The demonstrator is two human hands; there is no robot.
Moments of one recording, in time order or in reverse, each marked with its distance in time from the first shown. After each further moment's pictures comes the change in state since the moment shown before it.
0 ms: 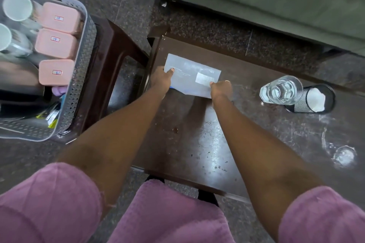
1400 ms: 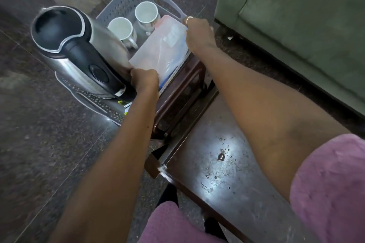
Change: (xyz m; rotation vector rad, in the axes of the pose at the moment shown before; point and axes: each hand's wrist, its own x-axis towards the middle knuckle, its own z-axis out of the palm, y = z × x) left_hand -0.005 -0.056 -0.225 -0.696 0.562 -0.423; right_hand -0.181 -0.229 0.175 -0.675 -0.213 -1.250
